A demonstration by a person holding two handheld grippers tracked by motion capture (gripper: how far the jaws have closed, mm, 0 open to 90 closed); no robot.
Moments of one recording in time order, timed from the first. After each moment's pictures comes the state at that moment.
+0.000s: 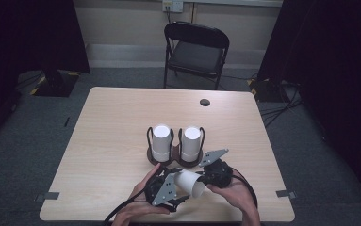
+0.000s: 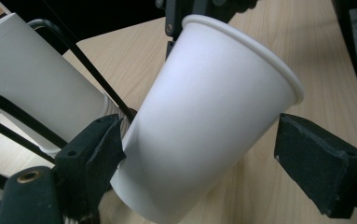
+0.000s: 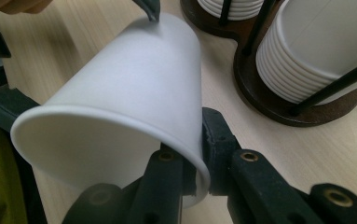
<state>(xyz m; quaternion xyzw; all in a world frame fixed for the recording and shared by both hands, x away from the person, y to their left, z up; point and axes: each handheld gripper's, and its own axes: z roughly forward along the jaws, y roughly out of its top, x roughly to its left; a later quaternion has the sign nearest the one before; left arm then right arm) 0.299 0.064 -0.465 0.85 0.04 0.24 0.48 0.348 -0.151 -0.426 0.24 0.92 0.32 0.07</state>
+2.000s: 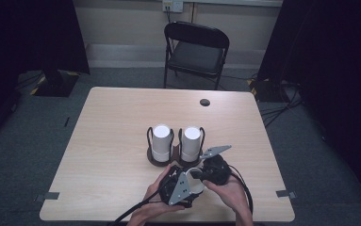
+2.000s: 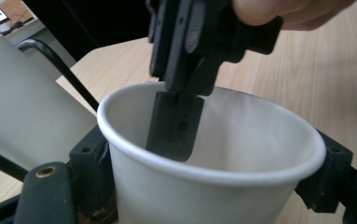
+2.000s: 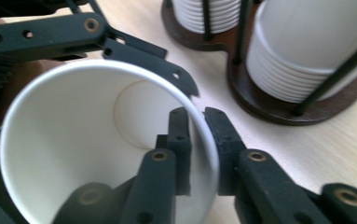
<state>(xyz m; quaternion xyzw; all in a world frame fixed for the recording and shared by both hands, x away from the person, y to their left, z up) 0.304 0.029 -0.471 0.82 0.09 0.26 0.50 0.353 -0.149 -0.427 0.34 0.87 0.35 0.05</state>
